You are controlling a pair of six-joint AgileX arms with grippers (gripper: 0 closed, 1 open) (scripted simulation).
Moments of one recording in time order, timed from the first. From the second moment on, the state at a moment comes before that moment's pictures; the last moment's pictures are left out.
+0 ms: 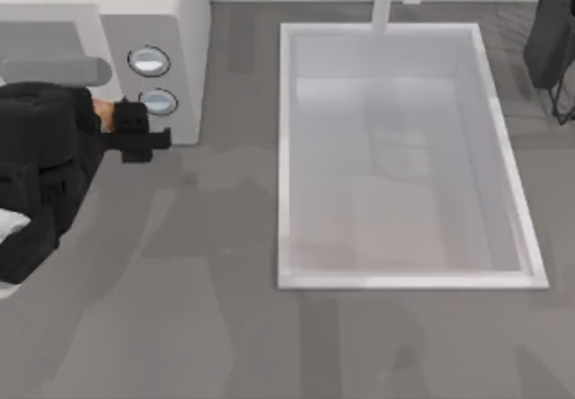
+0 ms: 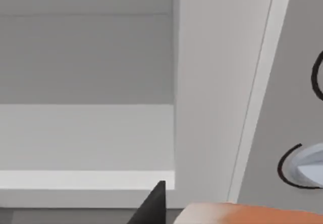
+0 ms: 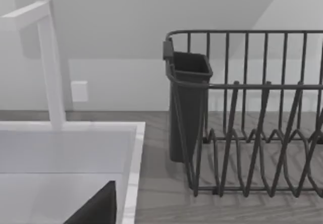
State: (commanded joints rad) left arm -0.30 1.58 0.56 0.64 -0.27 -0.09; right arm 0.00 0.00 0.00 0.00 0.00 0.00
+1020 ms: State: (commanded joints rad) left arm -0.31 2.00 0.41 1.23 -0.25 -0.08; right arm 0.00 0.00 0.00 0.00 0.00 0.00
